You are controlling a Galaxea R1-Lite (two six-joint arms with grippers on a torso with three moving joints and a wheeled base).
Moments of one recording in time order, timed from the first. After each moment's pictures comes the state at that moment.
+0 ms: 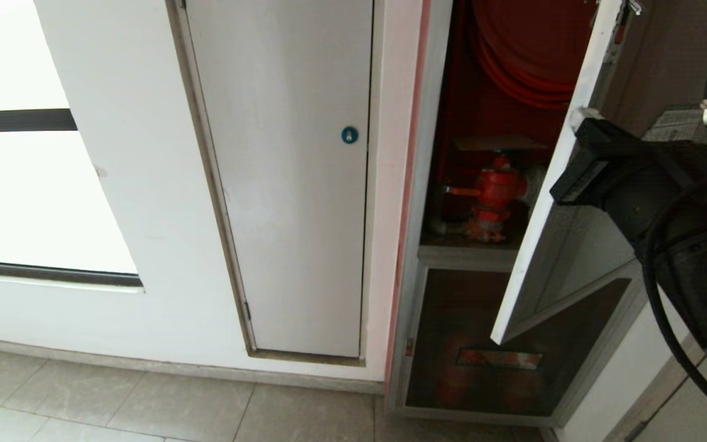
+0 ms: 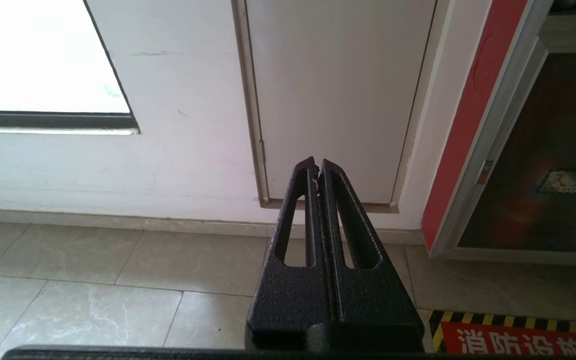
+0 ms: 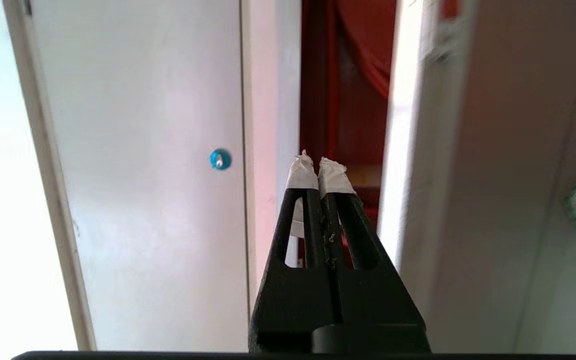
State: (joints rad) left arm -0.01 0.00 0.00 0.01 -0.02 0.02; right arm 0.61 1.49 -0.69 -1.33 -0.53 -0.28
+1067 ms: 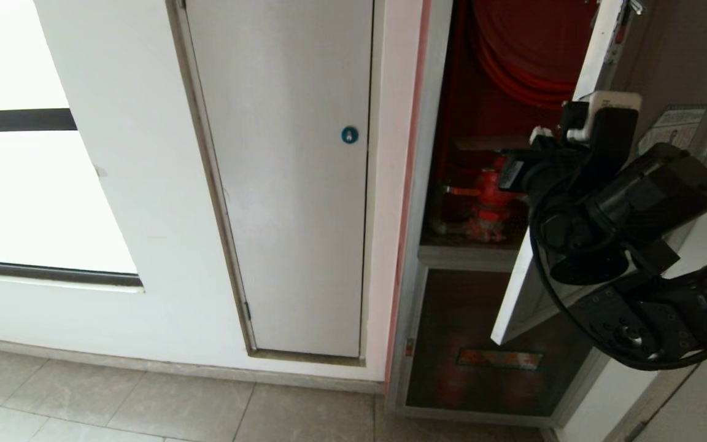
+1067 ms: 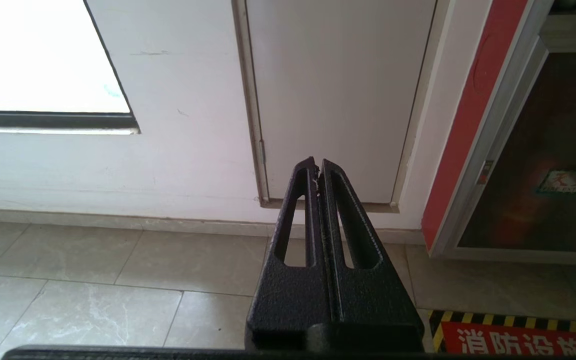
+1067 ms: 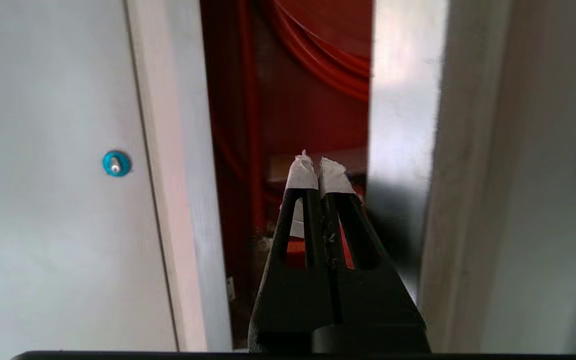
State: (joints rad) left arm -0.01 0.00 0.00 0.01 -0.02 0.02; right arm 0.42 1.85 -0.91 -1.48 -0.59 -0.28
